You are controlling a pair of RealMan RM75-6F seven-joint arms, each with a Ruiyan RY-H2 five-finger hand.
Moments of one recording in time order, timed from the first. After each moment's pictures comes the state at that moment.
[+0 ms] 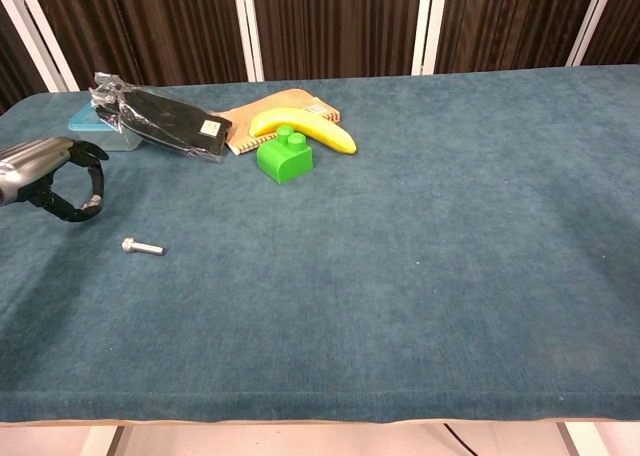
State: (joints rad) left arm -0.61 -1.64 -0.22 -1.01 1.13 0.92 0.07; right arm 0.02 -1.09 0.00 -1.67 -1.56 1.48 -0.18
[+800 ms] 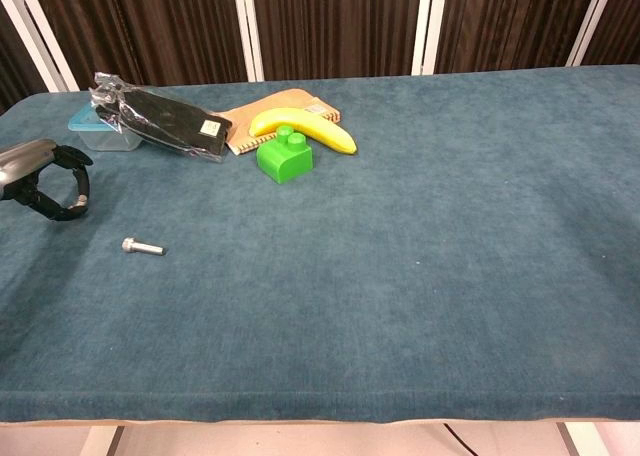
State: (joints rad) left arm -0.62 -1.64 -0.24 -0.94 1.09 0.84 0.00; right arm 0.02 -1.09 0.00 -1.67 -1.56 1.48 -0.18
